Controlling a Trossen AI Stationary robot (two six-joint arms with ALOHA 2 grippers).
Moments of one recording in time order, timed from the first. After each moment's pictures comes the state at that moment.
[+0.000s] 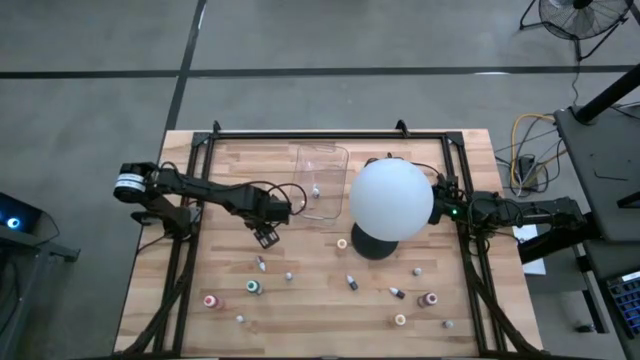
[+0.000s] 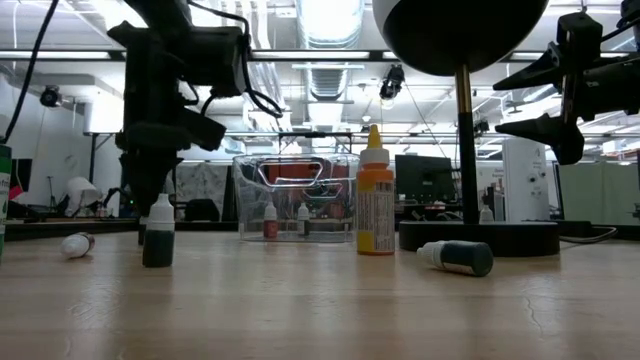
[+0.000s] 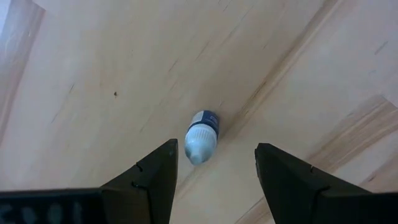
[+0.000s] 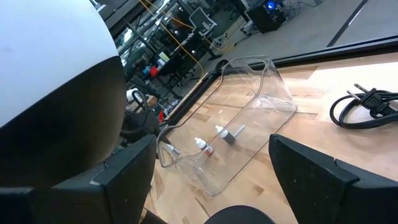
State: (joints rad) left arm 0.00 1.53 0.93 -0.93 -0.11 -0.60; right arm 0.08 0.05 0.05 -0.06 0.49 0.81
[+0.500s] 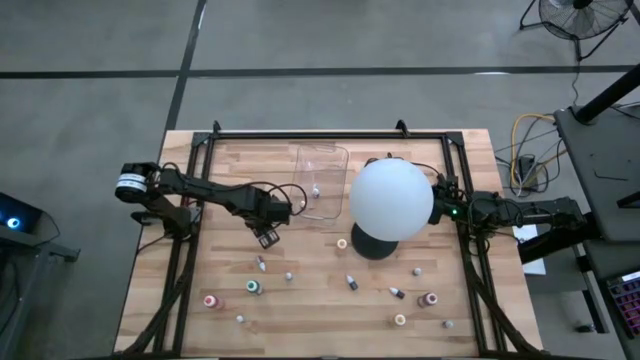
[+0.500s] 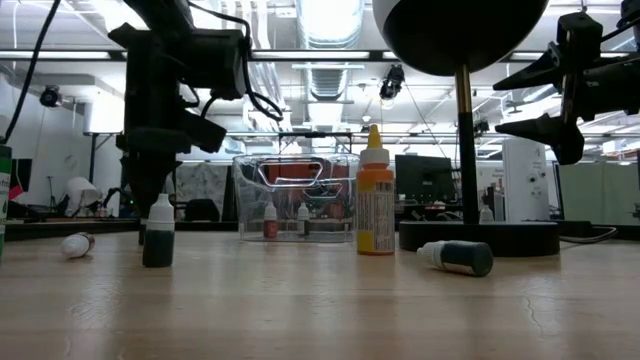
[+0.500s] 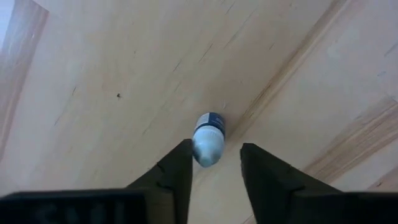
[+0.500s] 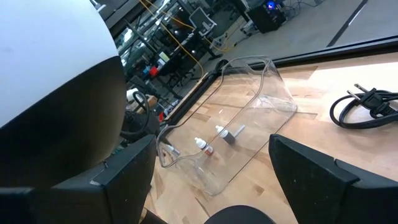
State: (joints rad) left arm 0.00 1.54 0.93 -0.92 -0.12 -0.60; right arm 0.08 0.05 0.05 -0.06 0.49 0.81
